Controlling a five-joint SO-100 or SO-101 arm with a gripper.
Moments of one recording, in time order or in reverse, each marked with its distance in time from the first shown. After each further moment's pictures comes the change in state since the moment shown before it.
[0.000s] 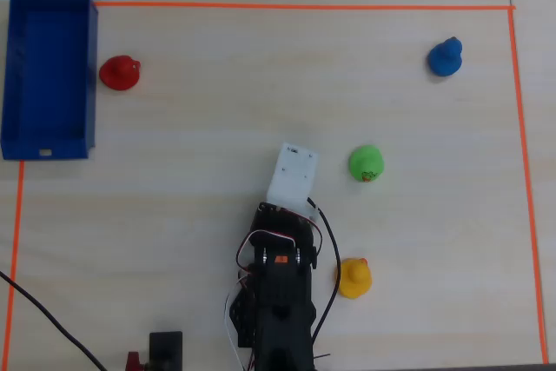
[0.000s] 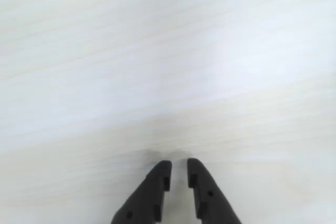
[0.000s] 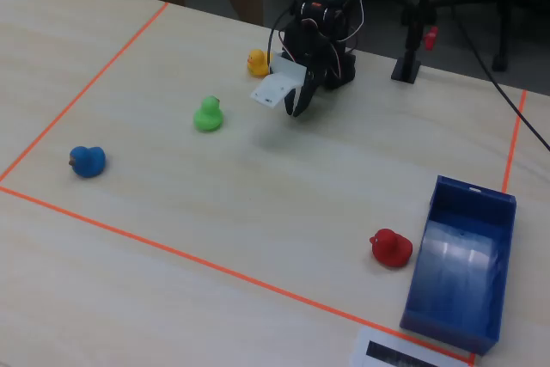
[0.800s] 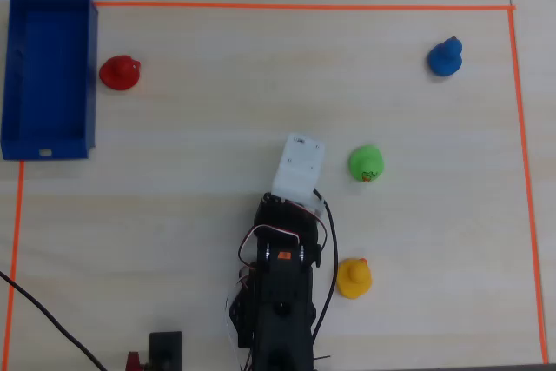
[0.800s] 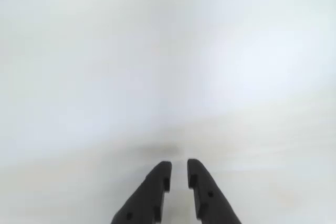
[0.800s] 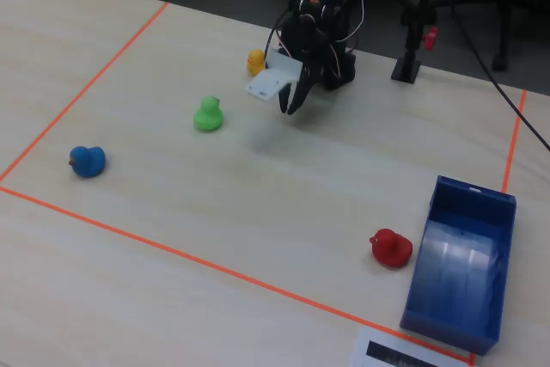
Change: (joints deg) arm 2.9 -9.3 -9.8 -6.9 -1.1
